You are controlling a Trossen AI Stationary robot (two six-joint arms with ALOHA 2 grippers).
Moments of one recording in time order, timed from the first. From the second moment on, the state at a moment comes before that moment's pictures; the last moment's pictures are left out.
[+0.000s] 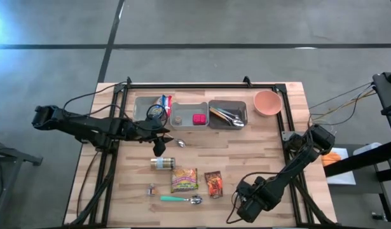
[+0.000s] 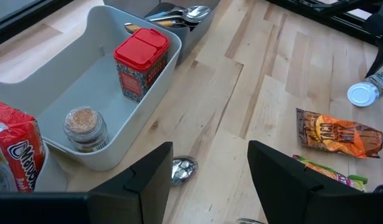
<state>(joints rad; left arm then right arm) -0.10 1.05 0.66 -0.29 -0.27 -0.45 0.81 1.86 1.21 -0.82 0.00 1.48</state>
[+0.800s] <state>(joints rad) -0.10 1.05 0.66 -0.29 -0.27 -0.45 0.80 1.86 1.17 -0.75 0.00 1.49</state>
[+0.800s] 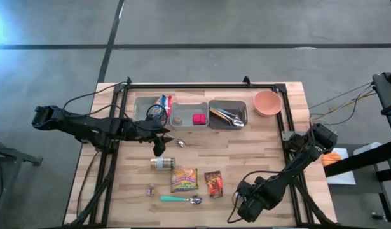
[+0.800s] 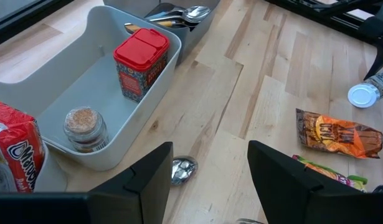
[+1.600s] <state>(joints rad) -0.10 1.05 0.67 -0.16 -0.22 -0.52 0.78 1.85 1.46 -1.16 0.28 1.23</state>
